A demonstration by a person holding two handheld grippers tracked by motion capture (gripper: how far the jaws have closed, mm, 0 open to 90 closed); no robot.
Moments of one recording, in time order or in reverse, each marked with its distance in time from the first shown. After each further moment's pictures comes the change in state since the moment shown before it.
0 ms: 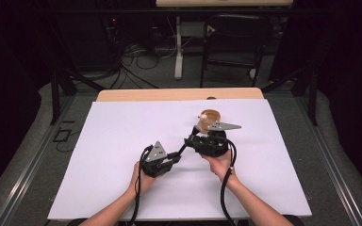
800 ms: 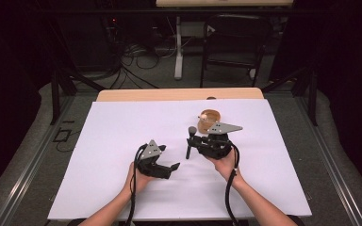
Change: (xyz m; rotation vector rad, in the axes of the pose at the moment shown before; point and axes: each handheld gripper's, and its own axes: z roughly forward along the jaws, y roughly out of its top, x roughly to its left) left arm 0.012 -0.004 -0.014 0.009 0.011 -0.053; right arm 0.010 0.006 -0.014 0.007 -0.026 -0.187
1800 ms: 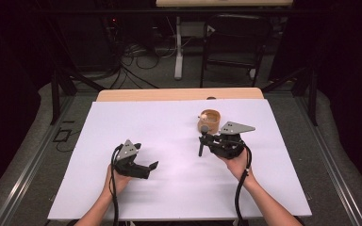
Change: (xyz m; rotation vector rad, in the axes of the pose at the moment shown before) left arm 0.033 -0.026 -0.048 -0.007 0.122 -0.040; right arm -0.014 -0.001 -0.030 0.015 -0.085 -0.049
